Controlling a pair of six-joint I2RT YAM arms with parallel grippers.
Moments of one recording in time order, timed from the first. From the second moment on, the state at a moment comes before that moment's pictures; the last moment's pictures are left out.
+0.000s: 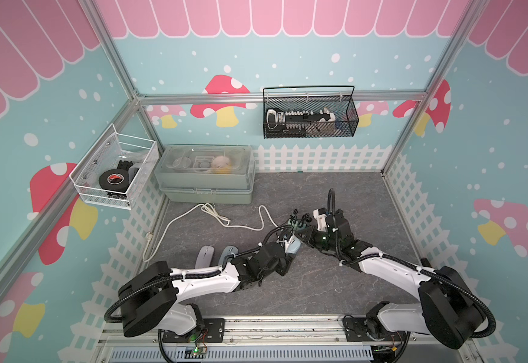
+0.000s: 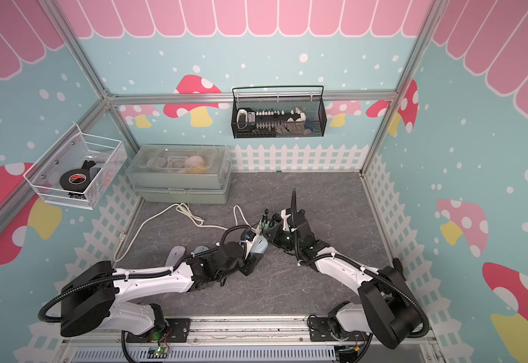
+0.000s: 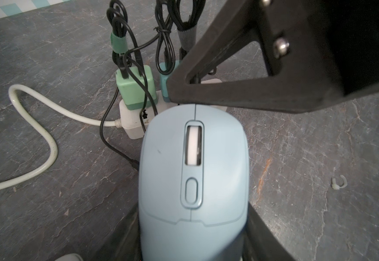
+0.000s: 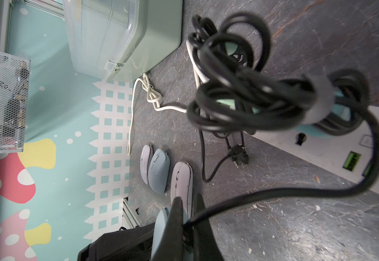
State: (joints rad) left arm -1.03 1.43 0.69 0.11 -0.24 -0.26; right arm 0.54 1.32 0.63 0.16 -0.36 0.98
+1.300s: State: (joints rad) left arm -1.04 1.37 0.66 0.01 -0.26 -0.23; right arm 0.51 1.40 0.67 0.13 -0.44 0.95
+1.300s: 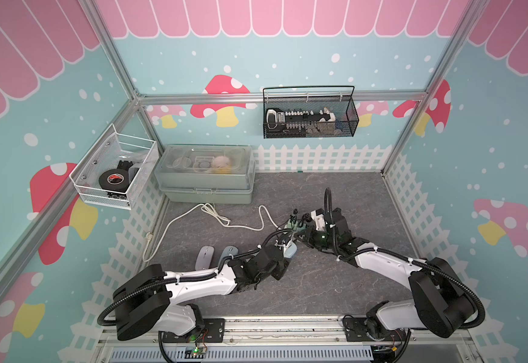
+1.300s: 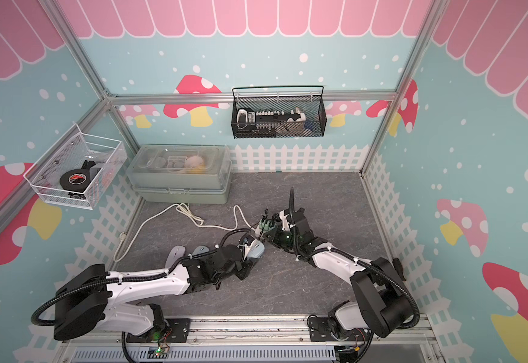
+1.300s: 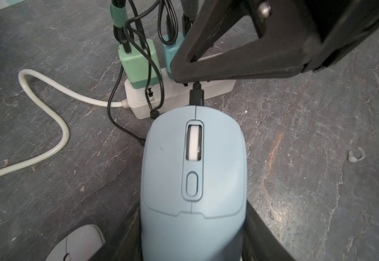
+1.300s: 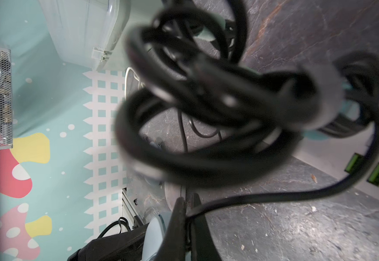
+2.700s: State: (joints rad) left arm -1.05 1.30 0.62 0.04 -0.22 -0.26; right arm 0.46 1.40 0.68 0.08 -0.56 0.91
